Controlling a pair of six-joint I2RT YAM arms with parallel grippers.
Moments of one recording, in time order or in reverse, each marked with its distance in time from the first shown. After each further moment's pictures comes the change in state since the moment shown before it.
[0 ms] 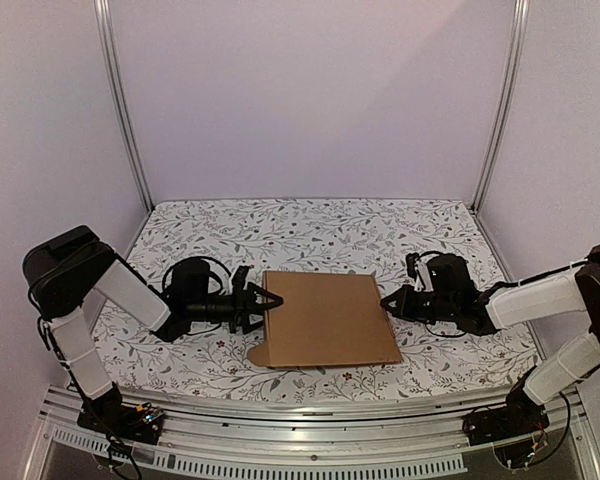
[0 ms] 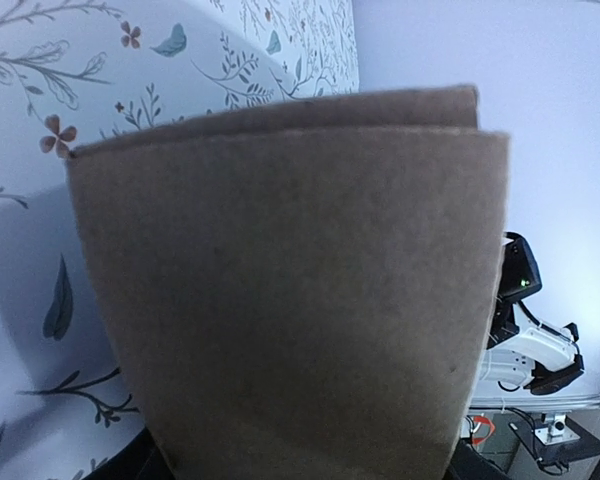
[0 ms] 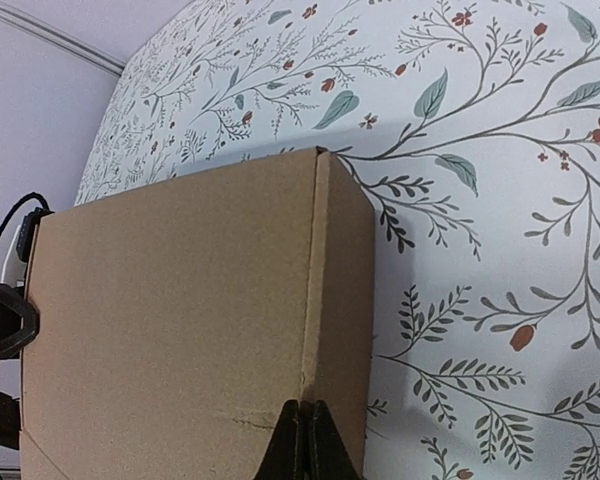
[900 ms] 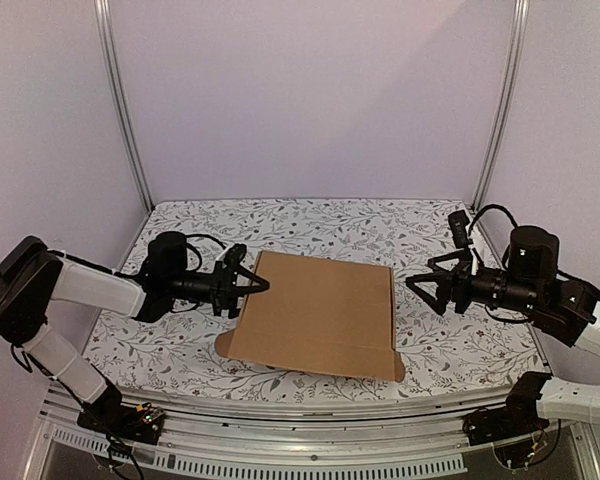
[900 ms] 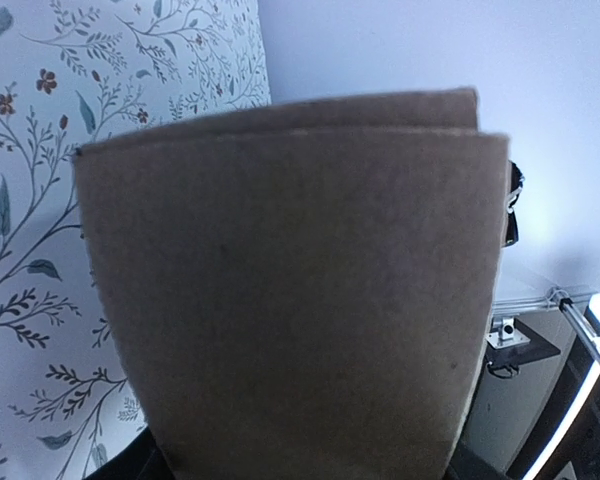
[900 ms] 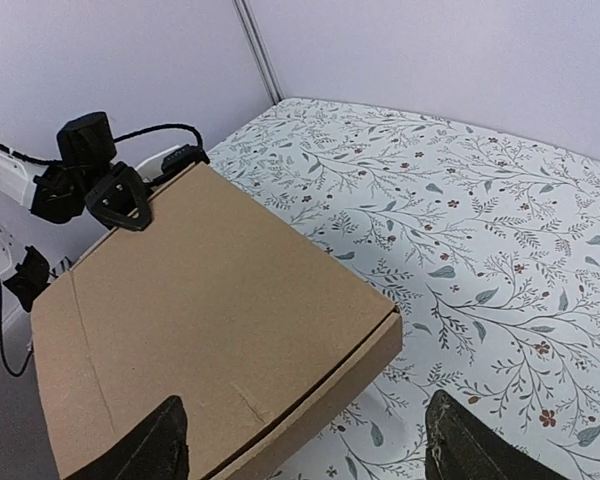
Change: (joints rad) left arm 0.086 -0.247 0.043 -0.200 0.329 0.012; right arm 0.058 -0.729 0.122 -0.542 -0.057 -0.484
